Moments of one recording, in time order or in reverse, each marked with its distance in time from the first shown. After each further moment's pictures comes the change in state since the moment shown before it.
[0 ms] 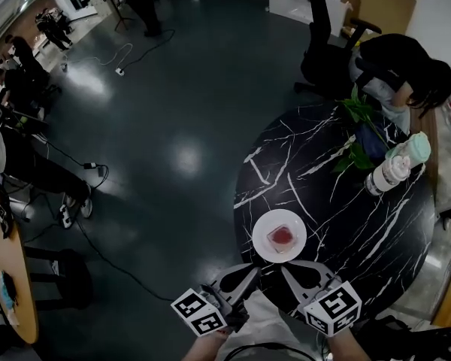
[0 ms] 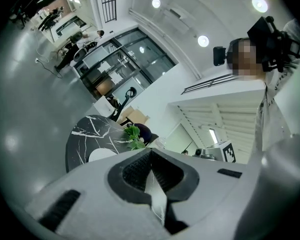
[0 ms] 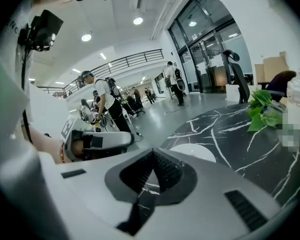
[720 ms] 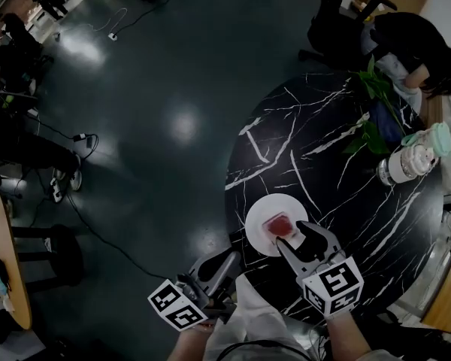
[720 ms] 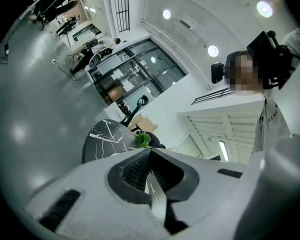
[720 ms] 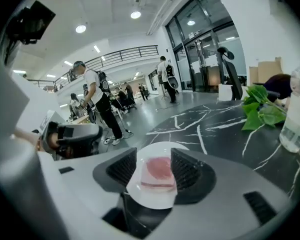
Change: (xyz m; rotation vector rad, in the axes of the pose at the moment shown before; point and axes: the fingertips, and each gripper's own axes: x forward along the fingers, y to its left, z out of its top) left arm -0.006 0.049 0.010 -0.078 -0.112 0.100; right arm 0.047 -0.072 -0.012 -0.001 0.036 -0.090
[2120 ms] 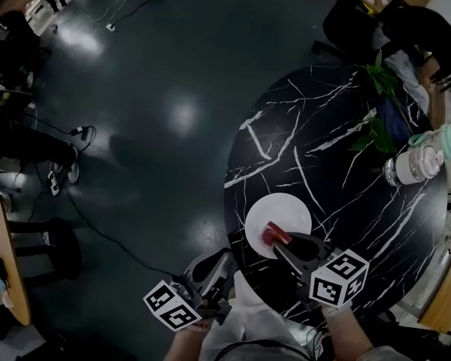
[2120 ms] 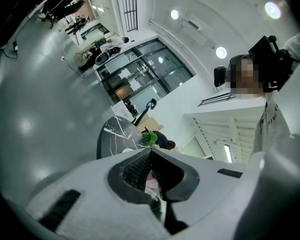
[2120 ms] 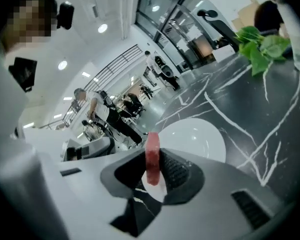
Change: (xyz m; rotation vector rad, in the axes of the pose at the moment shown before) left arm -0.010 0.029 -0.012 -0.061 0.001 0.055; right arm 0.022 0.013 -0.030 0.360 0.050 0.219
